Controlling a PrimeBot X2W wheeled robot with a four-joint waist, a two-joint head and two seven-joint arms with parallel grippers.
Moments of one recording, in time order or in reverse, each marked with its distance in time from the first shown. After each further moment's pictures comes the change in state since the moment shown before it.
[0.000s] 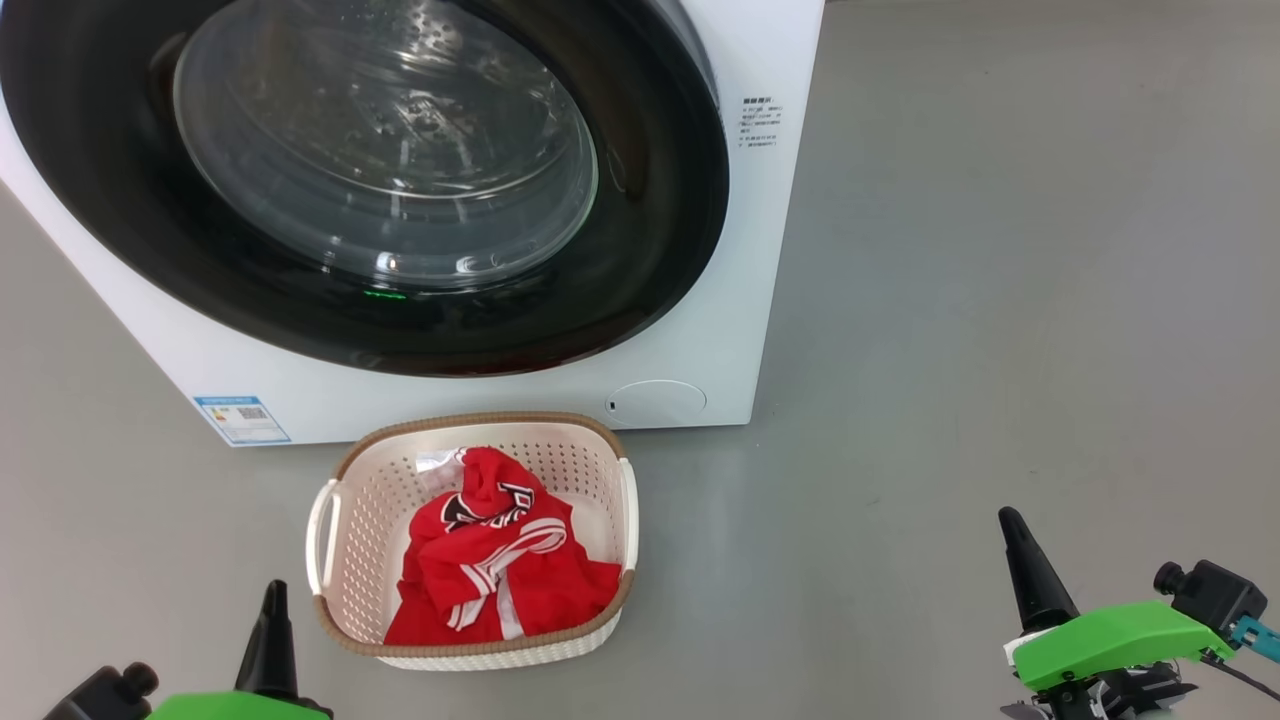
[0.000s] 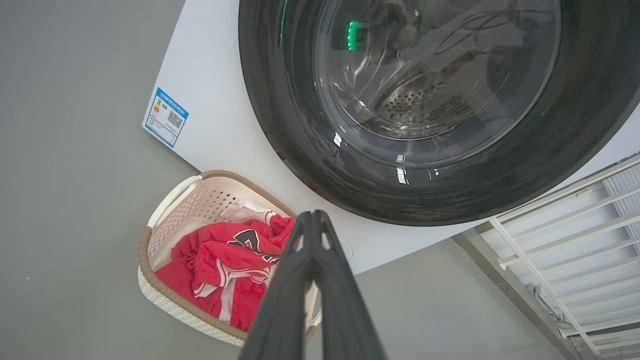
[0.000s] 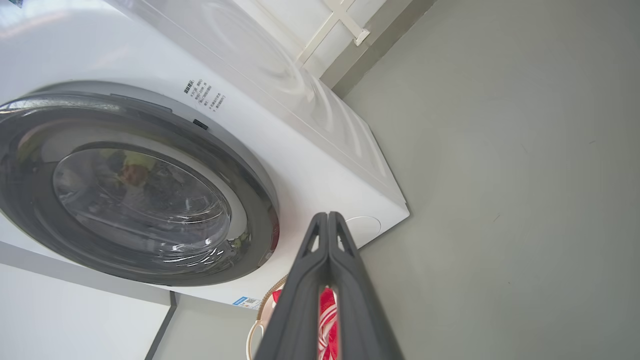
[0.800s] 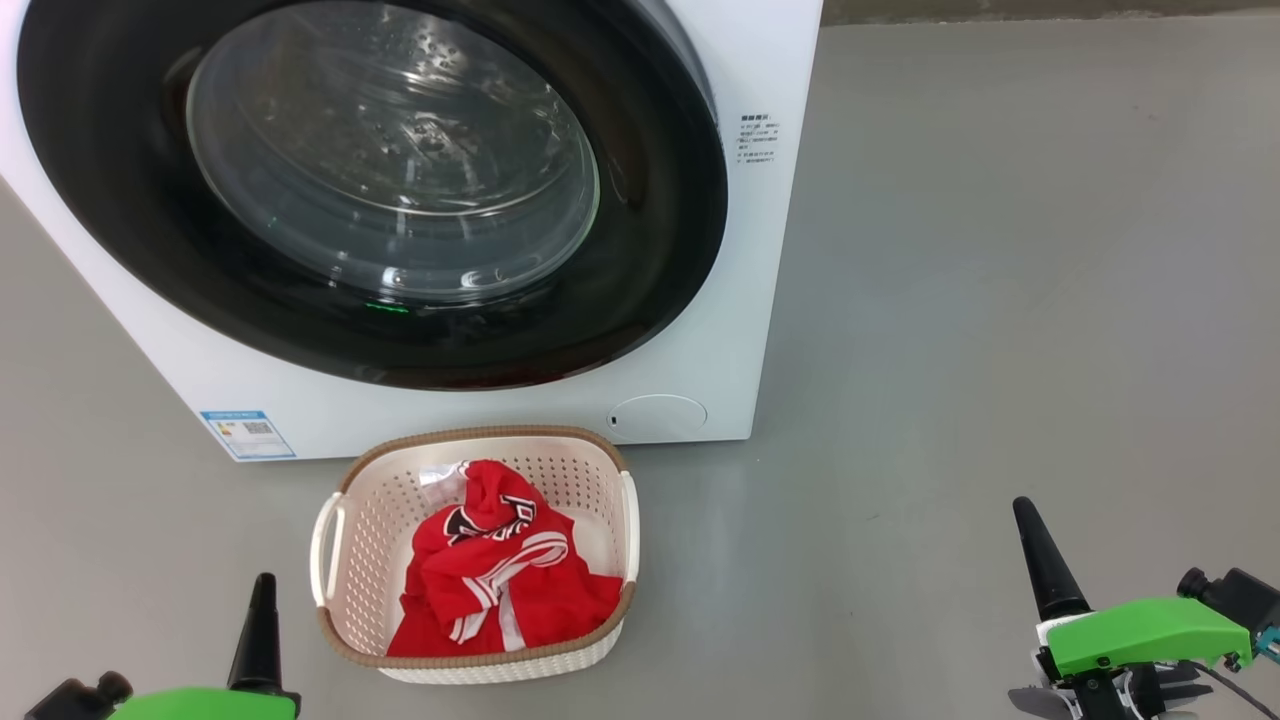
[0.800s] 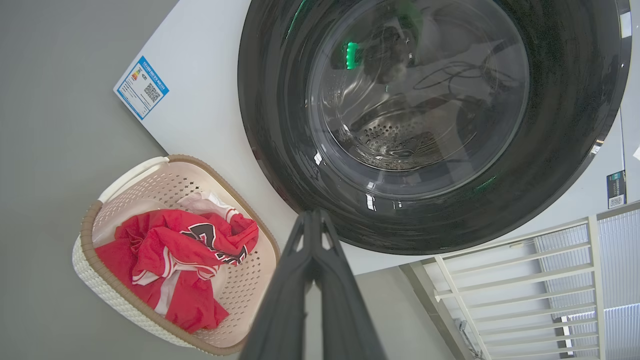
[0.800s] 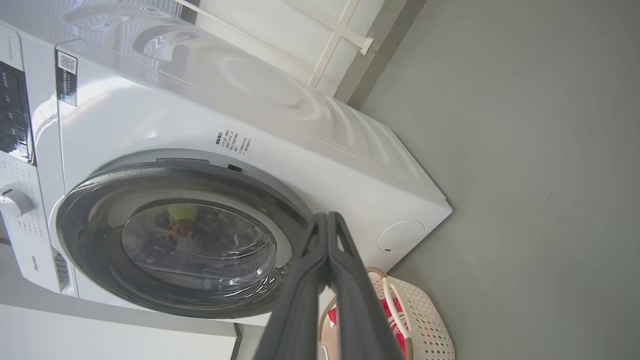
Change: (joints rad) left arm 0.000 0.000 0.025 -0.037 -0.260 0.000 0.073; right arm 0.006 0.016 -0.042 -0.044 0.239 -0.001 0.071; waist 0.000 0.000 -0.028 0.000
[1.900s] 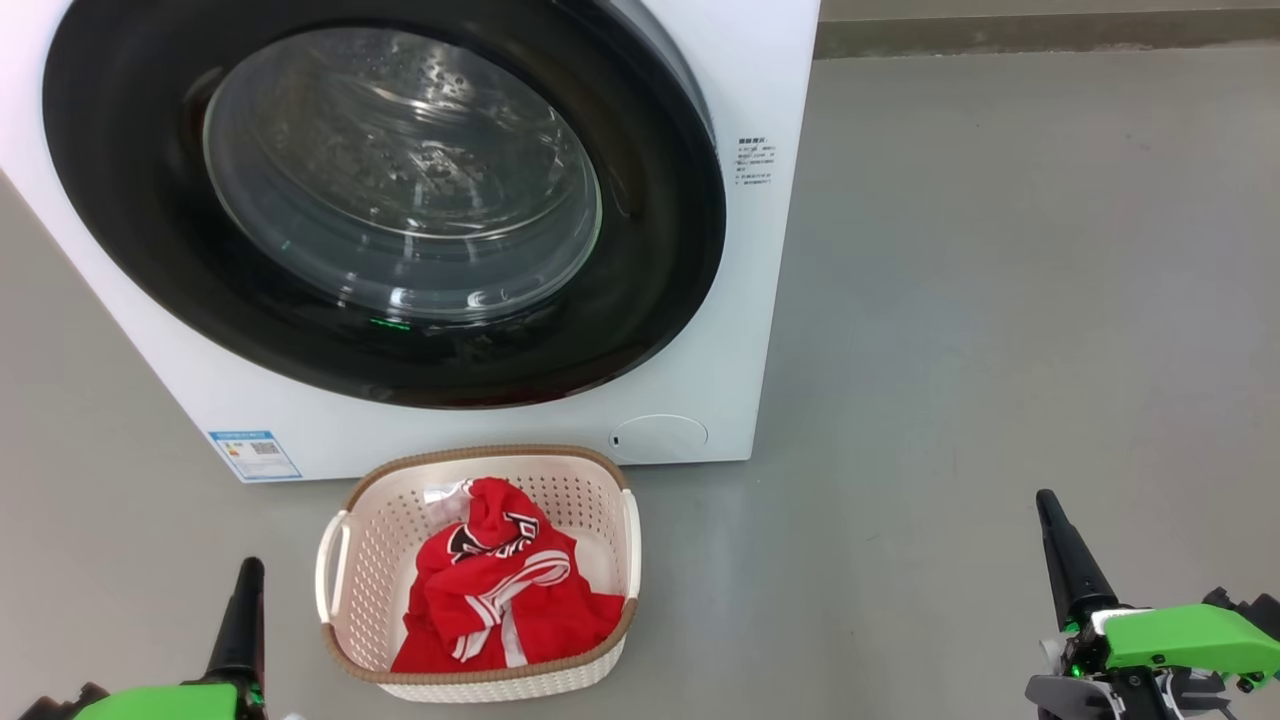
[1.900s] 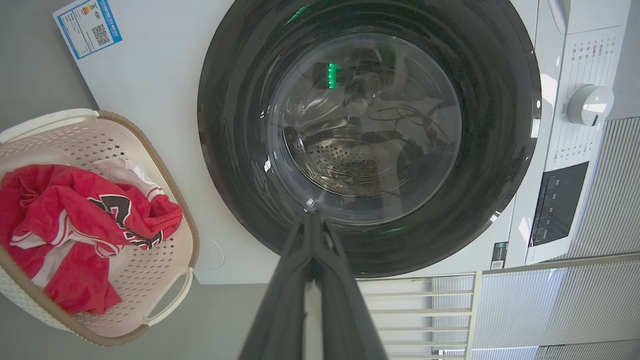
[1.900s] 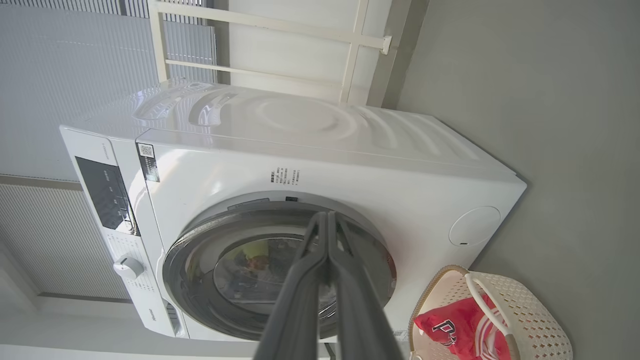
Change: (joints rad) left arm 0.000 -0.001 0.032 -0.050 -0.343 0.000 0.088; right arm 0.019 0.022 -0.060 -0.057 0.300 0.000 0.089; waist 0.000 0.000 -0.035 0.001
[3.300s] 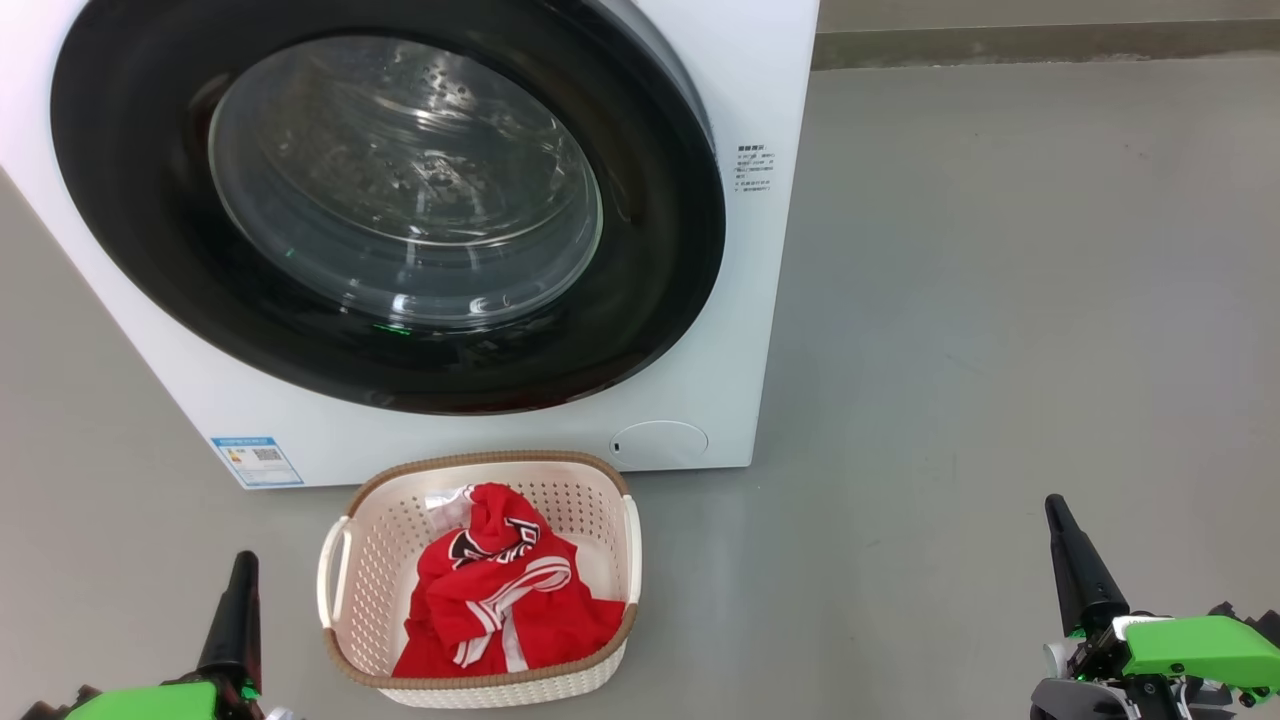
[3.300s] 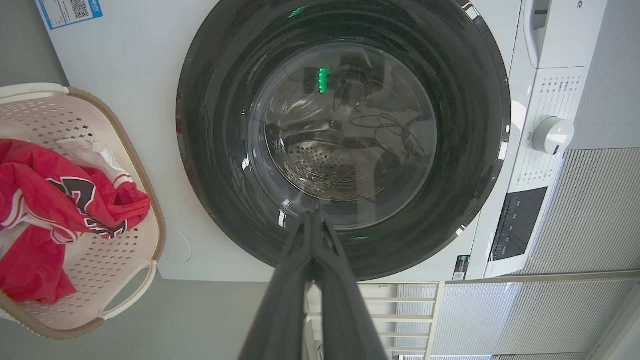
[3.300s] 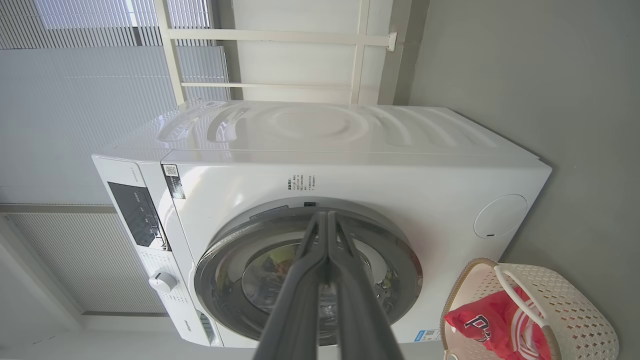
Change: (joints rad) left arm 0.000 0.000 0.013 -0.017 -0.126 0.000 0.030; right arm 0.018 0.011 -0.026 -0.023 0.111 -0.003 0.035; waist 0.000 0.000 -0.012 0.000
